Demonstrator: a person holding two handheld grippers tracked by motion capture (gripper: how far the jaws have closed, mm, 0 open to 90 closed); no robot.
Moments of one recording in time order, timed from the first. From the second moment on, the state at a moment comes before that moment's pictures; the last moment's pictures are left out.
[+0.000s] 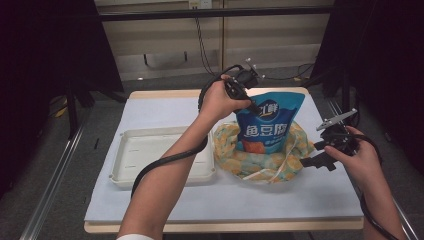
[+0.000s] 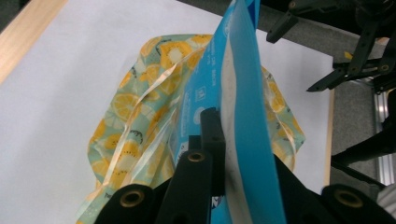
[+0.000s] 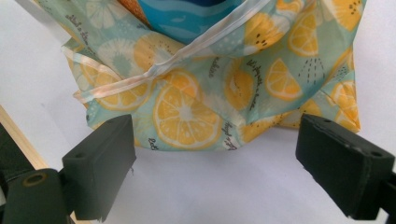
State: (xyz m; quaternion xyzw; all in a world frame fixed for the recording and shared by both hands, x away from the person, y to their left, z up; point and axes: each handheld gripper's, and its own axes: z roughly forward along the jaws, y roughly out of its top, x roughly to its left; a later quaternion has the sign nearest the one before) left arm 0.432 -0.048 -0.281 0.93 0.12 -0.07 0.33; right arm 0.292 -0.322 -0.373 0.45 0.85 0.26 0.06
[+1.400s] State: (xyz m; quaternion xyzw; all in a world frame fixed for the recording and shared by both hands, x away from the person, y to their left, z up) left arm 0.428 -0.012 -0.164 0.93 0.15 -0.05 0.33; right arm 0.287 -0.323 -0.367 0.44 0.85 0.27 0.06
